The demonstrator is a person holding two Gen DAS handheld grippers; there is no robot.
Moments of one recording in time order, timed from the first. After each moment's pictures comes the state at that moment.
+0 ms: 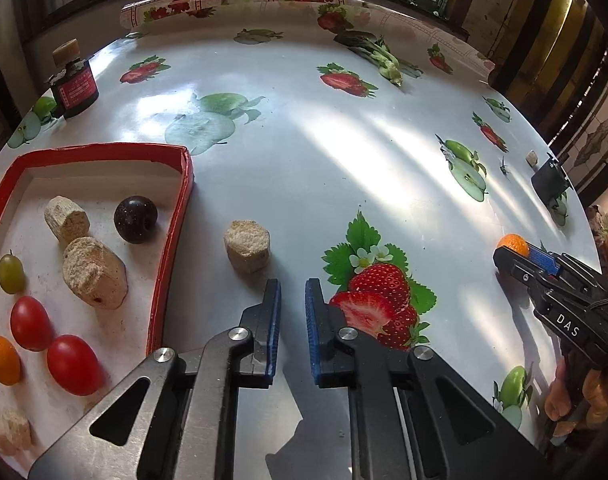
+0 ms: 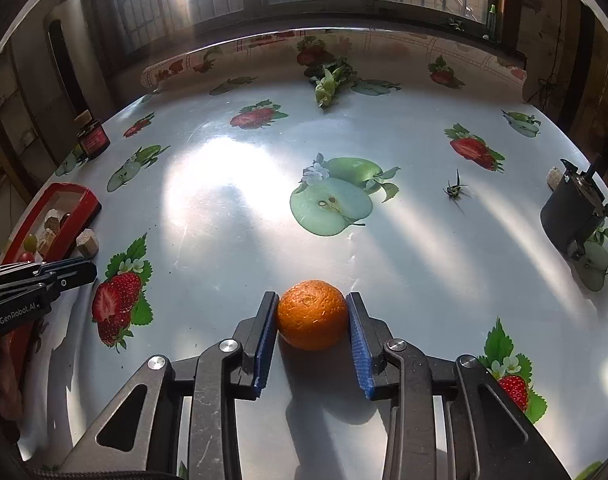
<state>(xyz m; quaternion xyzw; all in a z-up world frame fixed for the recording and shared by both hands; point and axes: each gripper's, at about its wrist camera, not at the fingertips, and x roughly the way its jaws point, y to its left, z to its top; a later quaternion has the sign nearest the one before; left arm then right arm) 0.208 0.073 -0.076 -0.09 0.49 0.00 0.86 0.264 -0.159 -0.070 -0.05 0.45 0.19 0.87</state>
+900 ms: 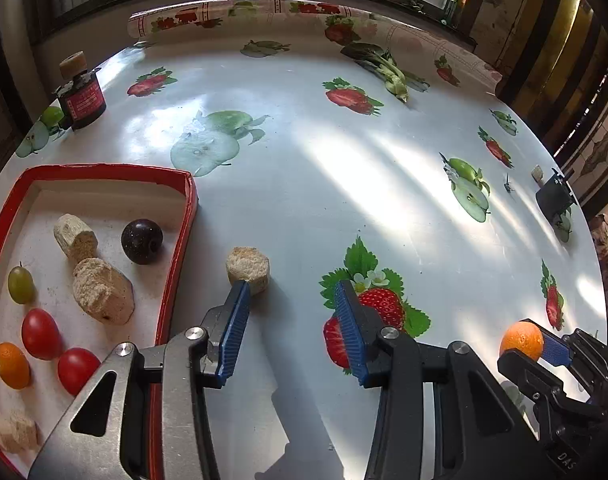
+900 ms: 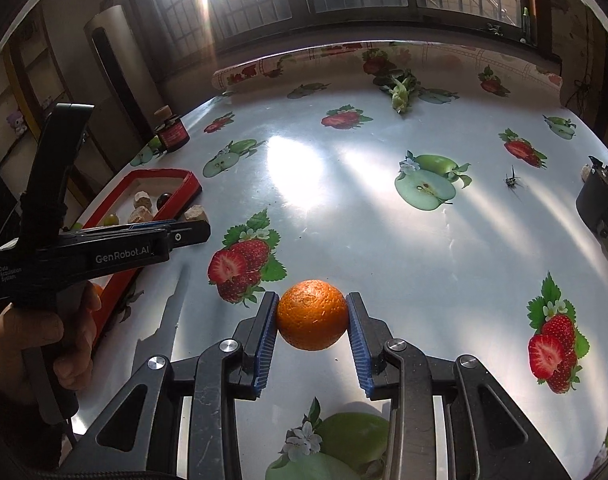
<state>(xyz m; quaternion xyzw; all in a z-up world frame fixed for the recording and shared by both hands) 0.224 0.070 -0.069 -0.08 0.49 0.03 0.87 0.200 -0.134 -0.045 -0.02 0.44 0.27 0.86</state>
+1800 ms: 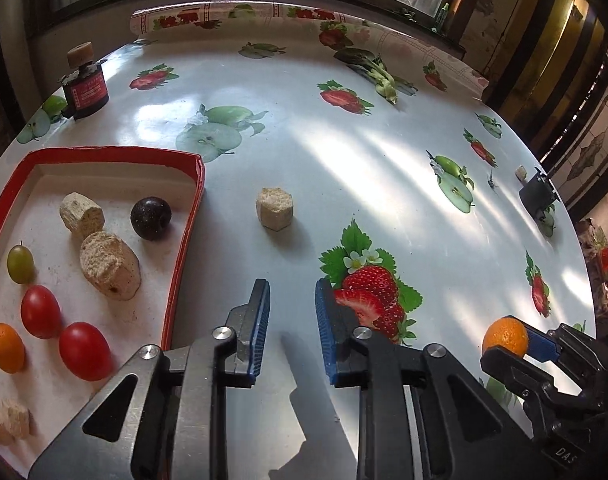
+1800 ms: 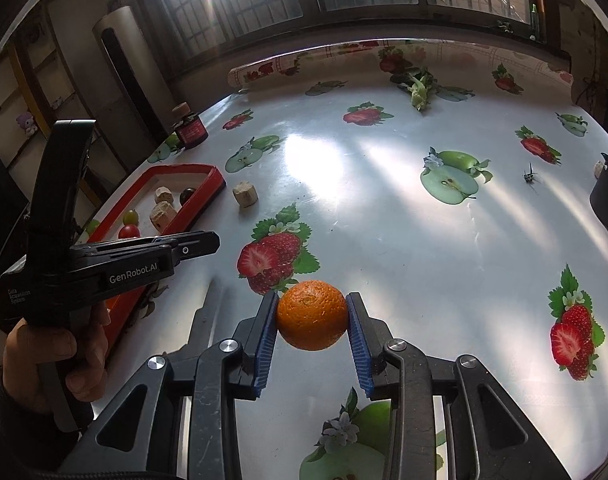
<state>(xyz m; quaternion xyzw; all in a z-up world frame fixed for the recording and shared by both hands) 0.204 0.078 -0.065 -0.11 0.48 0.01 0.87 0.185 -0.123 -0.043 -0.01 0.44 0.29 0.85</state>
